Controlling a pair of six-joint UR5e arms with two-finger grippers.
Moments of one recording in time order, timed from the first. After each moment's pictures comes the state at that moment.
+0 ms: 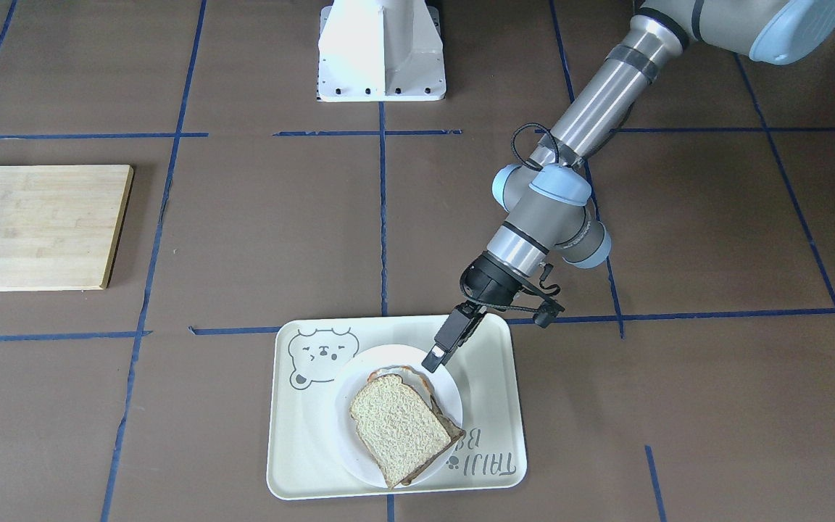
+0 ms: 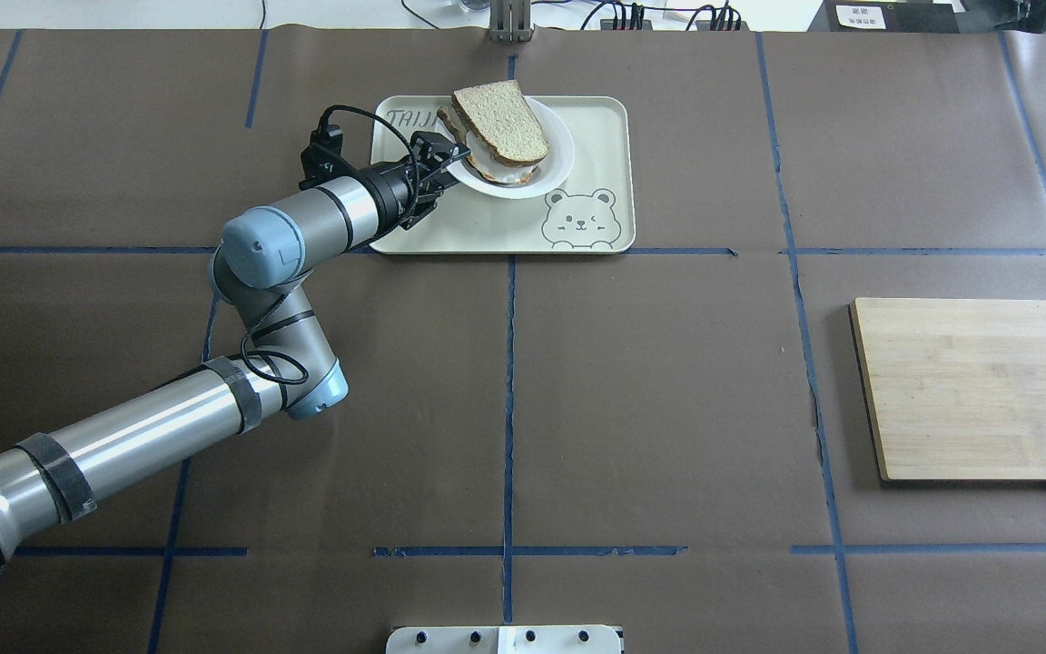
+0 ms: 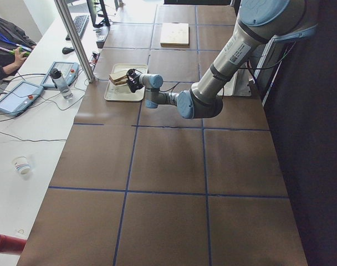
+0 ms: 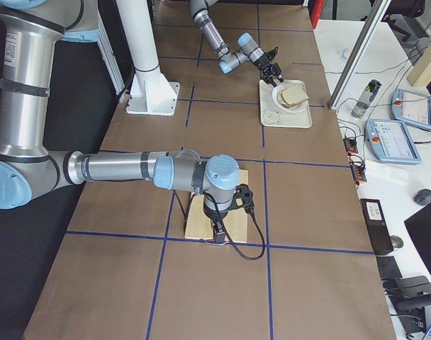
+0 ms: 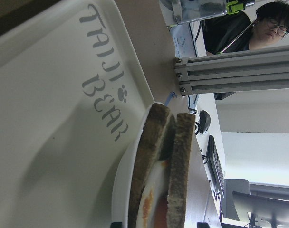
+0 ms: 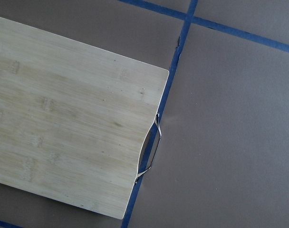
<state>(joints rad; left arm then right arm) -0.63 -2.39 -0.83 -3.18 -1.46 -2.09 1.56 -1.77 1.85 -1.74 2.32 -0.33</state>
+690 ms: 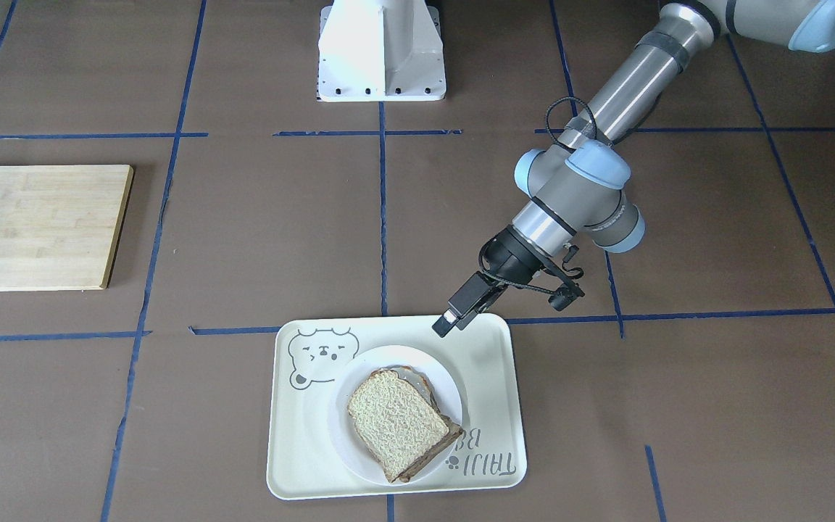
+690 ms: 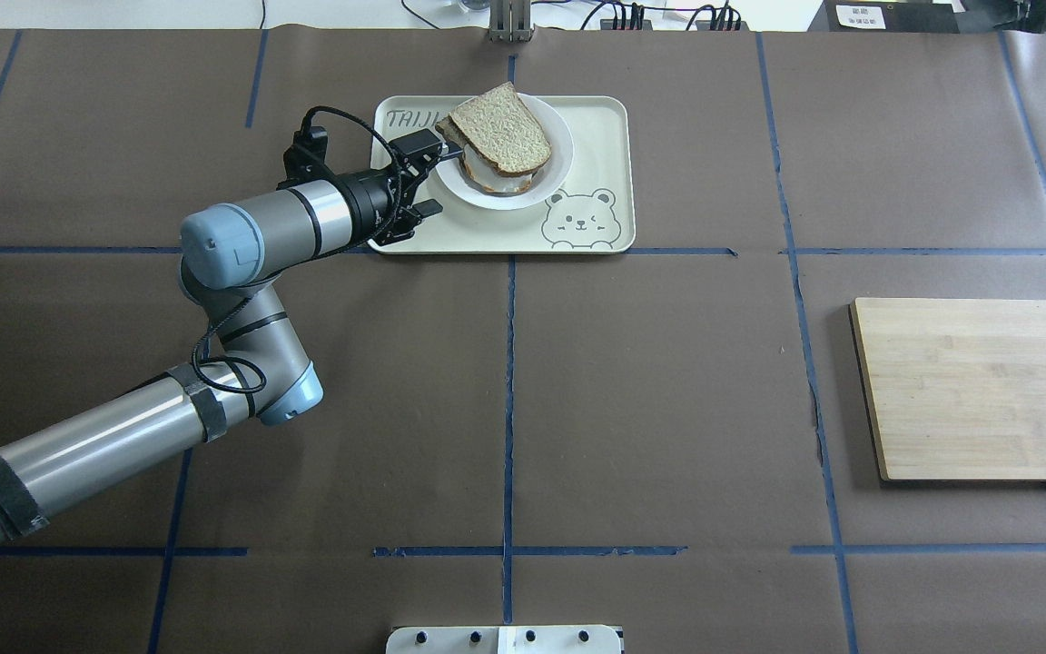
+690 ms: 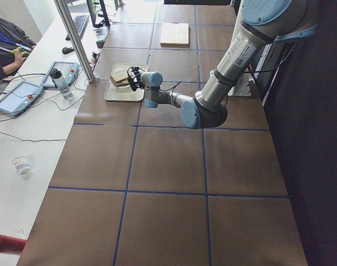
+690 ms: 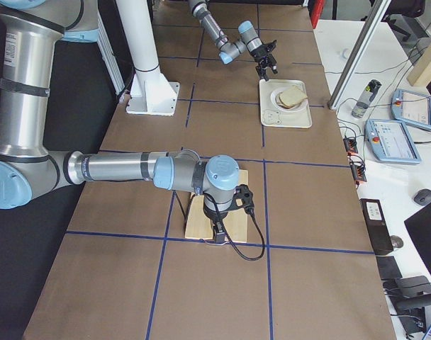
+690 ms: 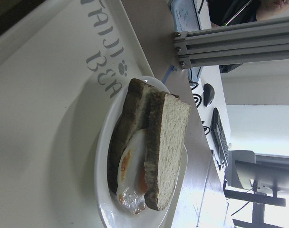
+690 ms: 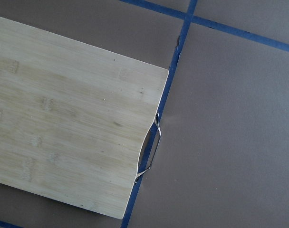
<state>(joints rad) -0.69 -2.26 -1.09 -3.00 -1.72 -2.01 1.56 -1.77 1.85 -1.74 2.32 -0.34</state>
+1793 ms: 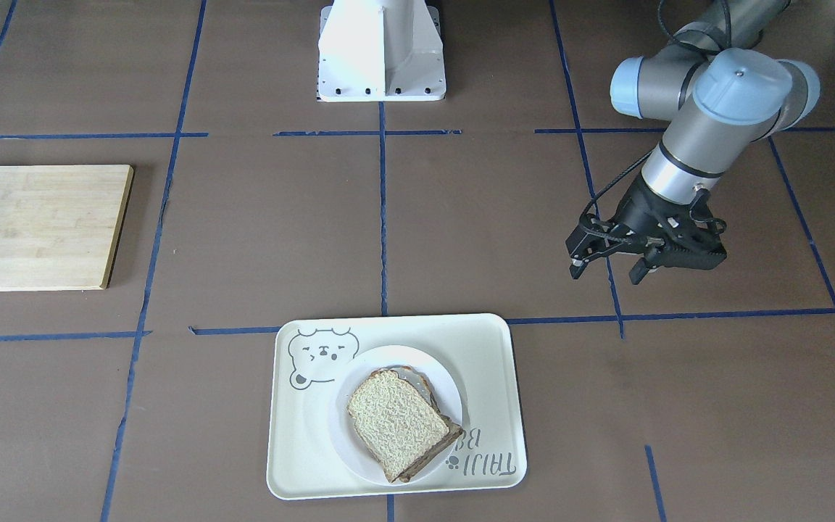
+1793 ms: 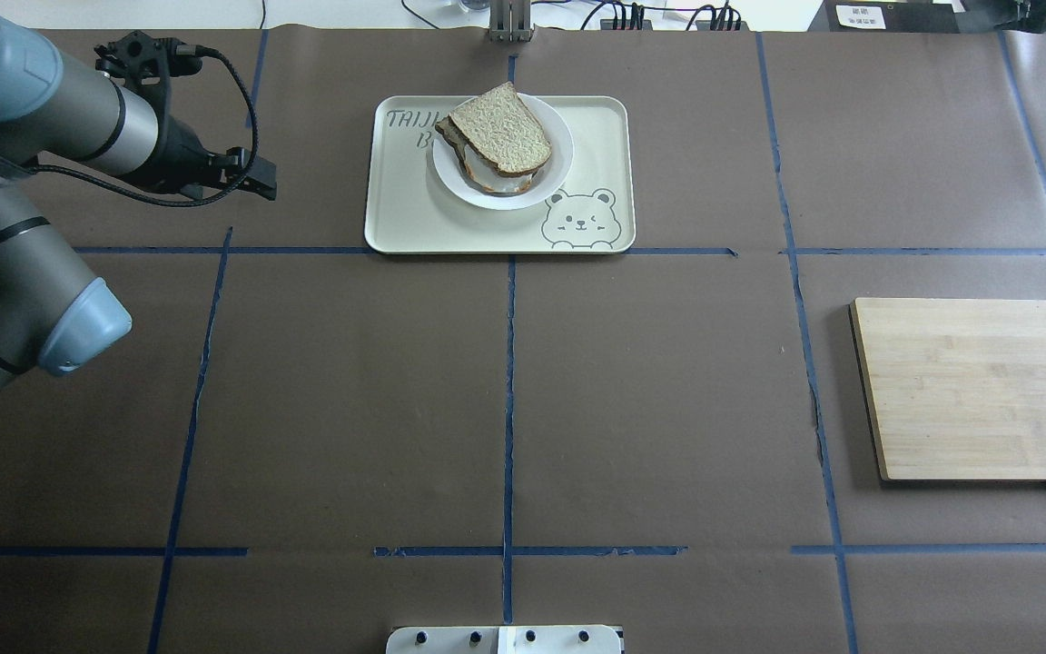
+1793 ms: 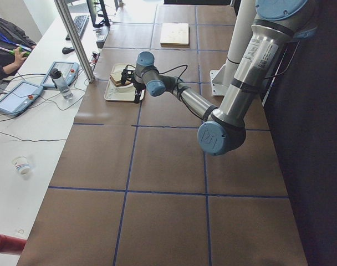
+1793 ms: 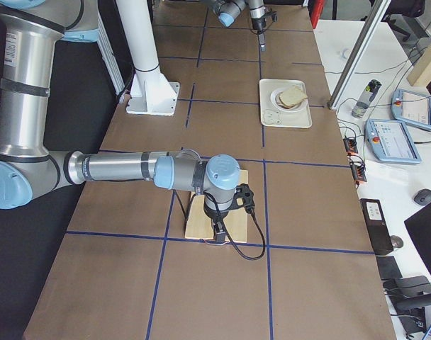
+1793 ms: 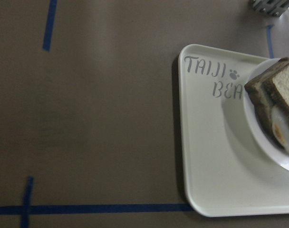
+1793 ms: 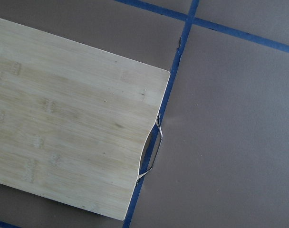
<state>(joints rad) -0.92 -1.97 -1.75 -1.82 -2.02 -0.85 1.56 -1.77 1.85 -1.74 2.33 -0.33</state>
